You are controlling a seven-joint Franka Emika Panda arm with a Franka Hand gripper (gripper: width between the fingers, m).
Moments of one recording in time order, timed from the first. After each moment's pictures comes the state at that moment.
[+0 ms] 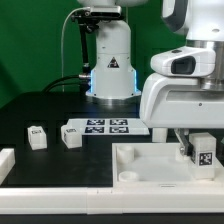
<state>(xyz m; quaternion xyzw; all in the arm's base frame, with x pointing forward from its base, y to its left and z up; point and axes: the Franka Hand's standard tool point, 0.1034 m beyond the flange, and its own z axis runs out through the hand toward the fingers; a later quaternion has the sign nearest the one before) 0.623 0.123 0.066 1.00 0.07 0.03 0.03</state>
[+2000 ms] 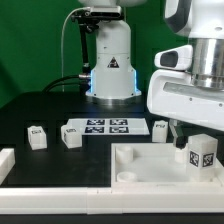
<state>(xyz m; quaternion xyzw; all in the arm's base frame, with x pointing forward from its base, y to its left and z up) 0.622 0.121 0.067 0.96 -0.27 0.06 0.03</state>
